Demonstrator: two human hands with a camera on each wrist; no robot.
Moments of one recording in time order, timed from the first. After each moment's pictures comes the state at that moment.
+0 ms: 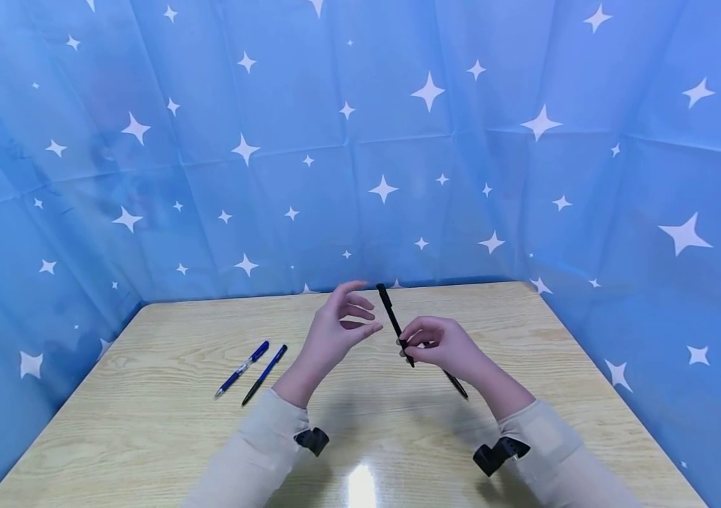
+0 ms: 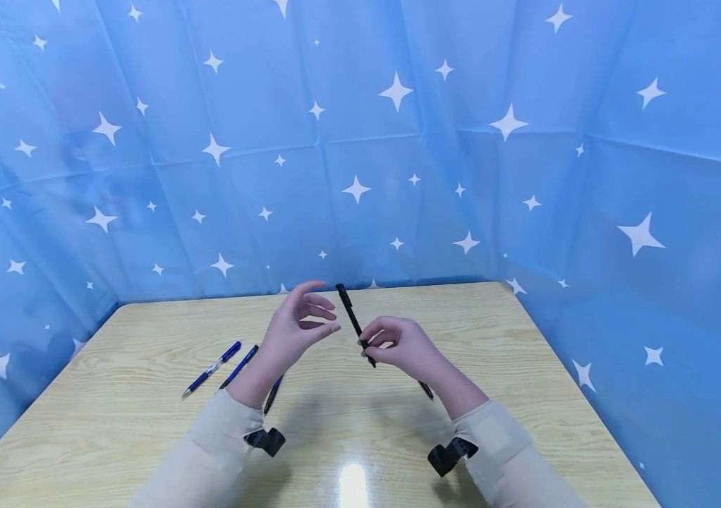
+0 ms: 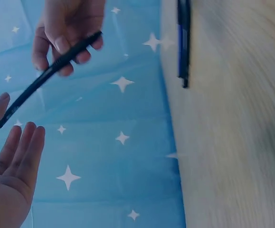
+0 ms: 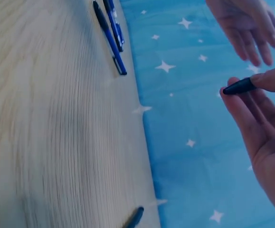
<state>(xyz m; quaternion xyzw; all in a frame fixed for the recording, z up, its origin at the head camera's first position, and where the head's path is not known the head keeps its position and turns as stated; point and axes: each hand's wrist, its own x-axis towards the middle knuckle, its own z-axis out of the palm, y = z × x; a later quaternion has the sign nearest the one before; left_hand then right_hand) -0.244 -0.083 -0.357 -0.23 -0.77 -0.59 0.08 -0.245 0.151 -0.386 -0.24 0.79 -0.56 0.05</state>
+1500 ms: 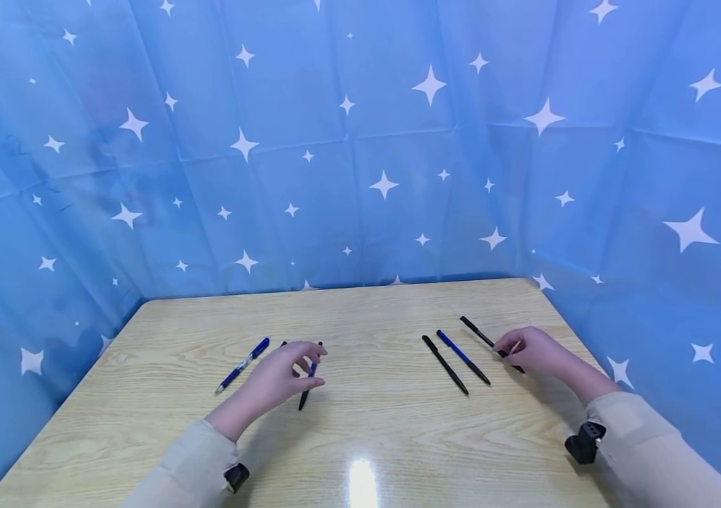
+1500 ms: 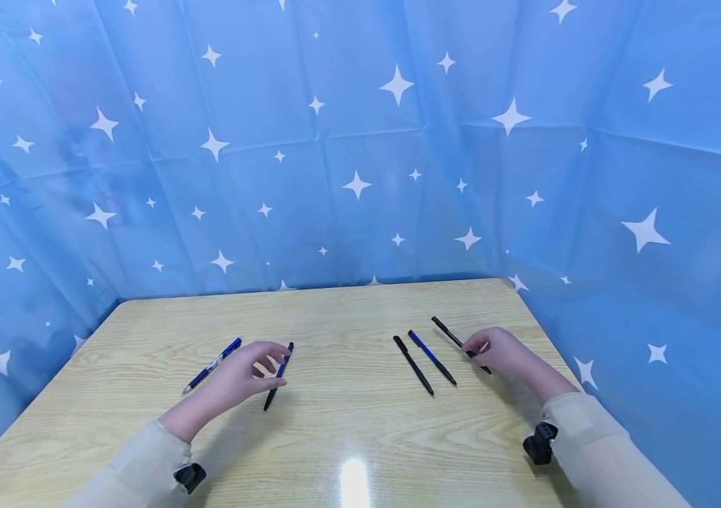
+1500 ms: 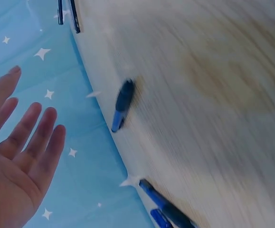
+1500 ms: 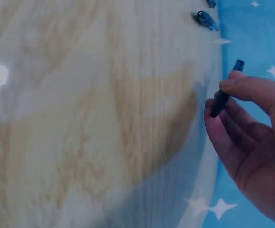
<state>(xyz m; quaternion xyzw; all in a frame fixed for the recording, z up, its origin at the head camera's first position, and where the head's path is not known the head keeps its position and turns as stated) -0.221 -0.175 -0.405 -0.24 -0.92 -0.30 0.02 -0.276 0.306 -0.433 -0.16 0.92 -0.36 0.08</state>
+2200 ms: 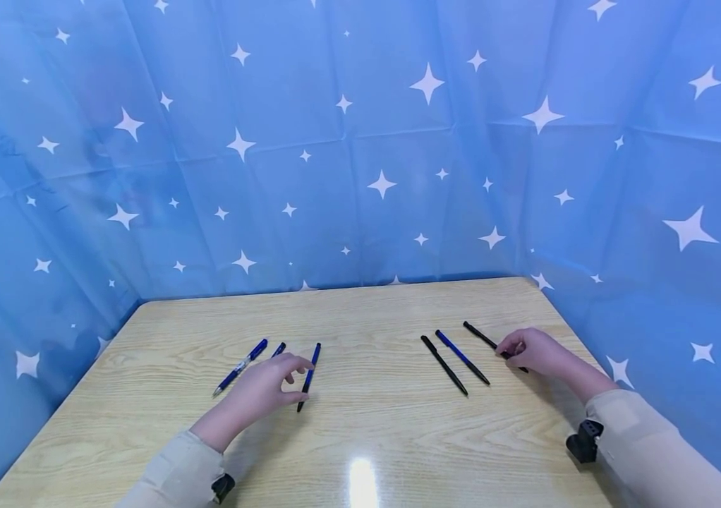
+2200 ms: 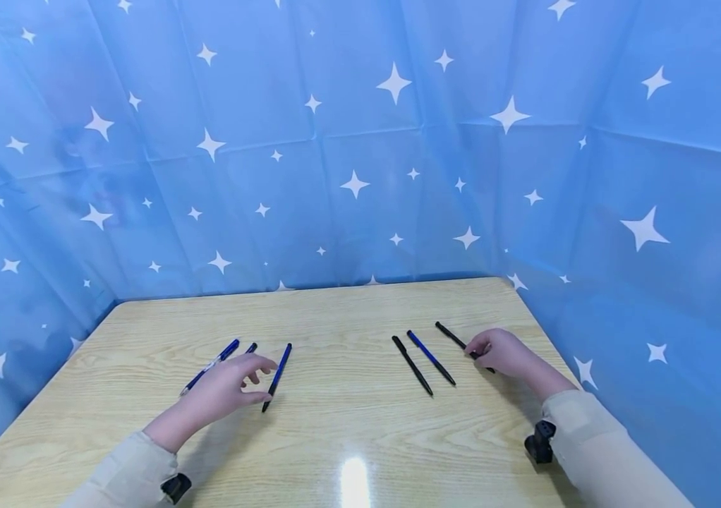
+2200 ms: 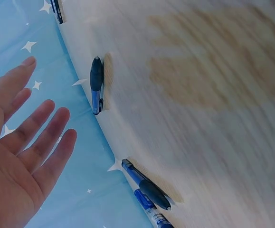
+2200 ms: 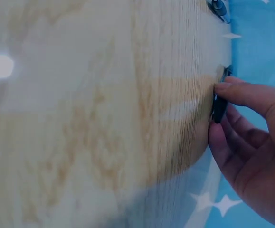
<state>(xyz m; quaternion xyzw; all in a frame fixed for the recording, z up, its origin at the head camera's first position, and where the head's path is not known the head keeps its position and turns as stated) -0.216 -0.191 -0.415 -0.24 -0.96 -0.16 0.04 -0.282 0.315 -0.441 -0.16 0.93 -0.31 0.07</state>
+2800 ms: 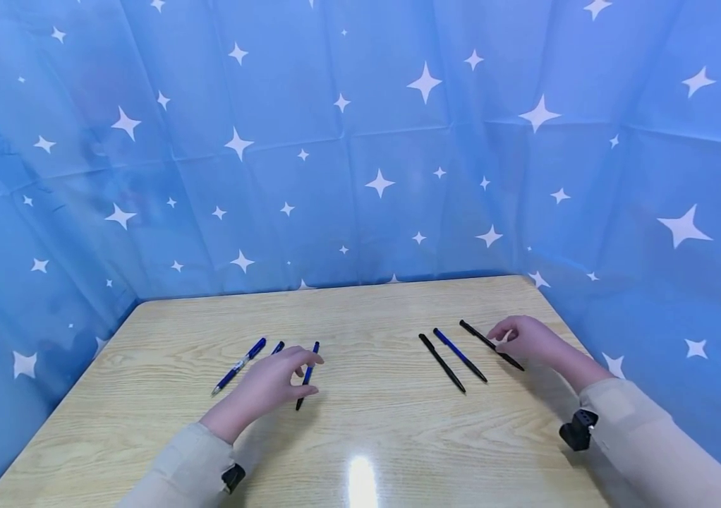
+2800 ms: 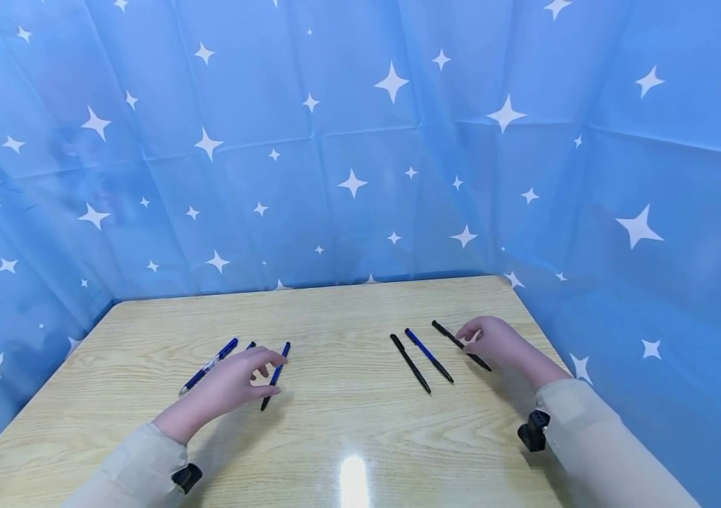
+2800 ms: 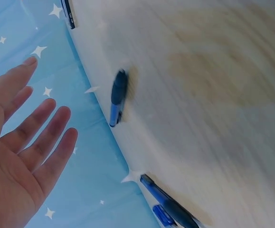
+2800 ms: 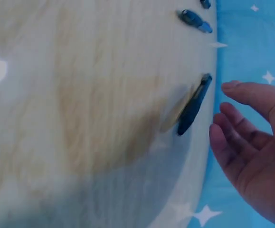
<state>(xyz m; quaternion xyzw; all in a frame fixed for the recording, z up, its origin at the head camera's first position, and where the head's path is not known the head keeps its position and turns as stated) -0.220 -0.179 -0.408 -0.28 -0.95 -0.17 0.04 -0.284 0.300 -0.421 -0.15 0.94 -0.31 0.07</state>
